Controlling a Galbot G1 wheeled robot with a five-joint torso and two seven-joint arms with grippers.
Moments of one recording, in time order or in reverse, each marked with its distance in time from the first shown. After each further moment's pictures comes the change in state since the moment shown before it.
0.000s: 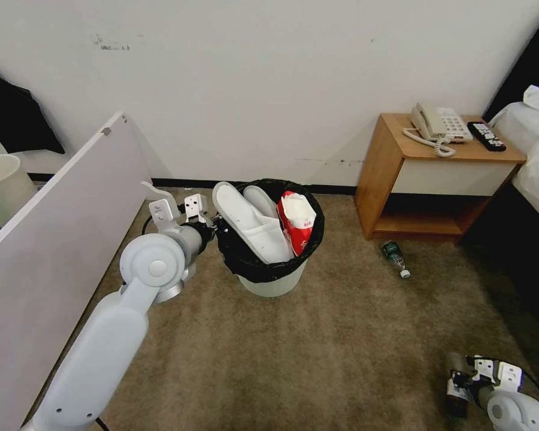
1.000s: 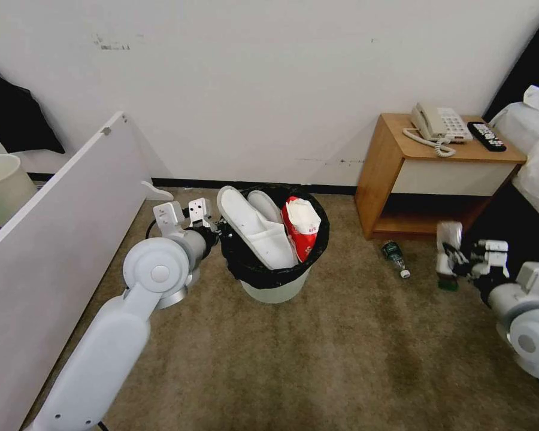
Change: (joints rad) left arm 0.003 -0.006 0.026 -0.028 -0.025 0.007 -0.051; right arm 0.060 -0.135 0.169 0.615 -0.034 0.089 -0.089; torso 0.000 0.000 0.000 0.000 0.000
